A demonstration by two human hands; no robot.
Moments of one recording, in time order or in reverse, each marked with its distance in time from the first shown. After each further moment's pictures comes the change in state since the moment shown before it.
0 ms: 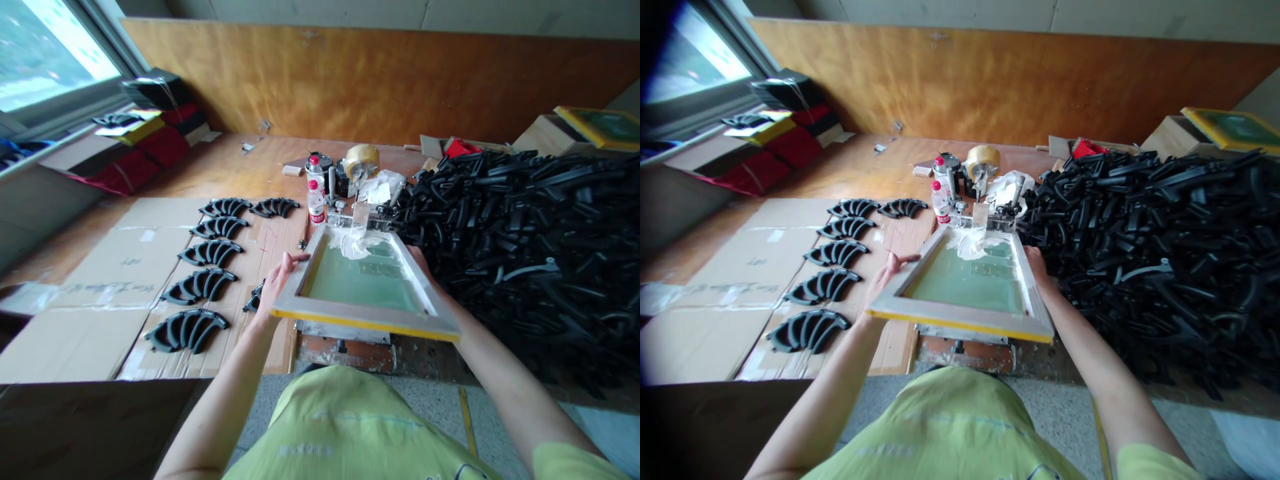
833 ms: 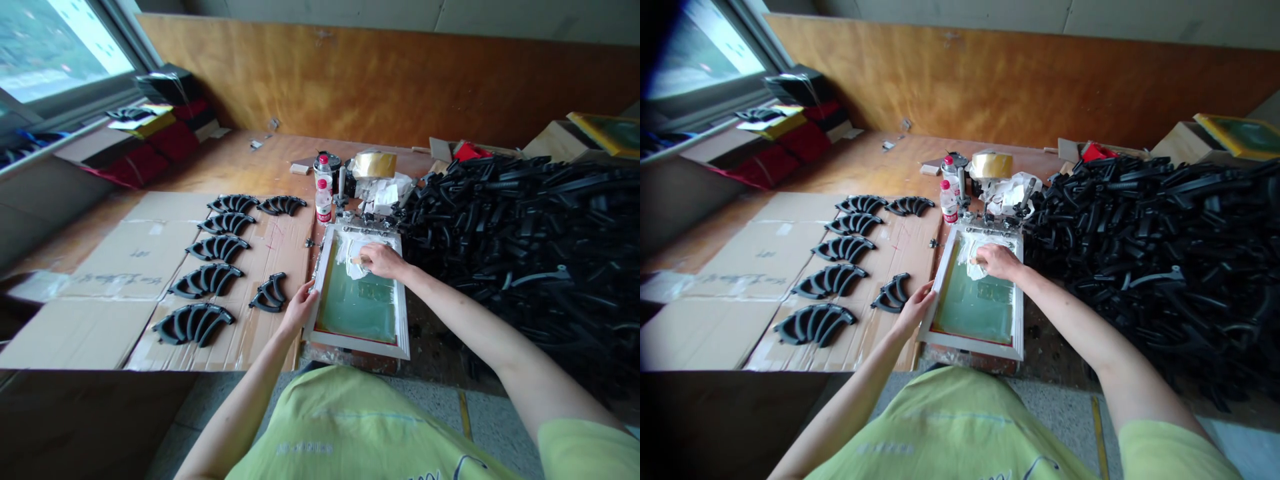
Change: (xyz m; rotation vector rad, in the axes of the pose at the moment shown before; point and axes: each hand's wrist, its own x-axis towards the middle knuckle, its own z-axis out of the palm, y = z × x) left_hand -0.009 -0.115 -0.020 0.118 0.064 -0.258; right_hand 0.036 -0.087 0.010 -0.079 -0.294 -0.449
